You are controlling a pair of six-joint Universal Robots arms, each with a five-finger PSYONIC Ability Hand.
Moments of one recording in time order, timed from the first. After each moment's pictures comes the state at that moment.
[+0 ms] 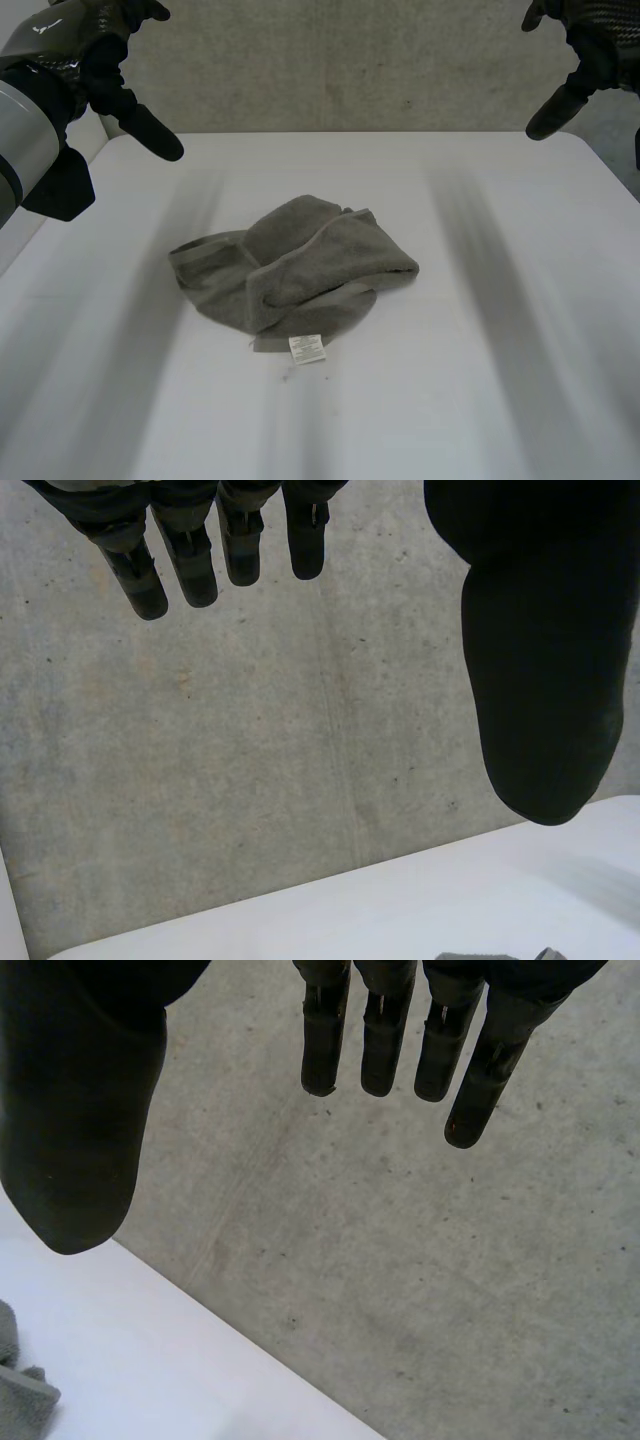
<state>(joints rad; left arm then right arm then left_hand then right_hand) 4.29 -1.61 -1.23 2.89 -1.65 3.01 1.84 -1.52 1.23 0.20 1.43 2.95 0.20 0.19 0.19 0.19 0.04 0.43 0.43 0.25 0.43 0.07</state>
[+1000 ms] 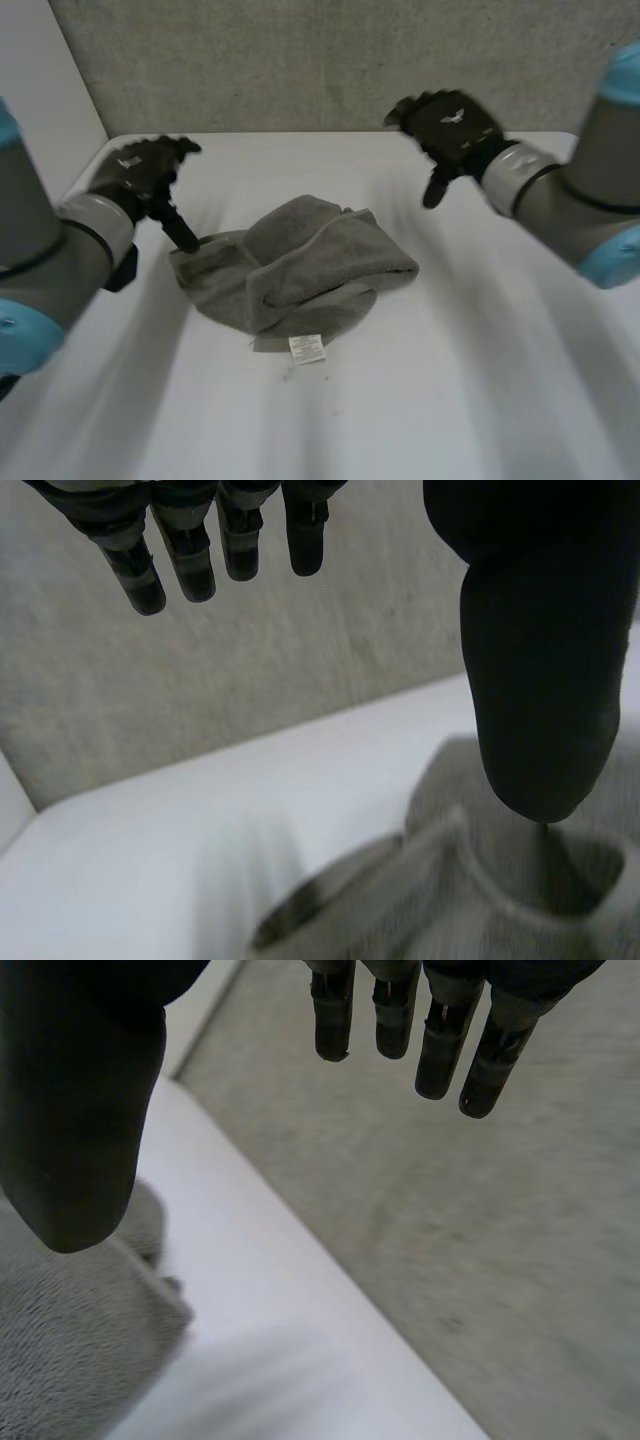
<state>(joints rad) 4.34 -1.84 -1.44 3.09 -1.61 3.13 1.93 -1.00 1.03 0.05 1.19 2.74 0.18 0.17 0.17 0.17 0.03 0.23 0.24 0.24 0.26 0.06</state>
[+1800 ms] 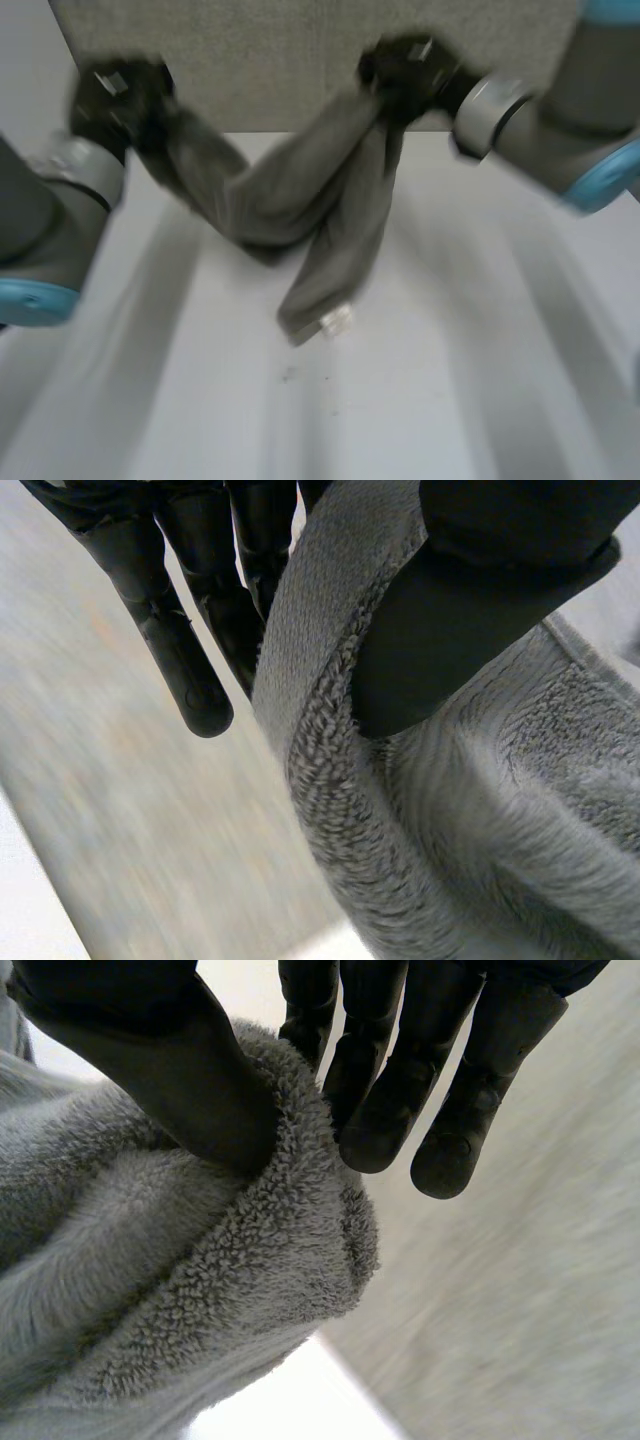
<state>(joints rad) 4.37 -1.76 -1.43 3.44 -1.58 3.28 1.96 -0.82 0.41 0.32 1.07 2.95 1.19 1.22 1.21 1.22 1.02 1.32 1.29 1.33 1.34 1.14</state>
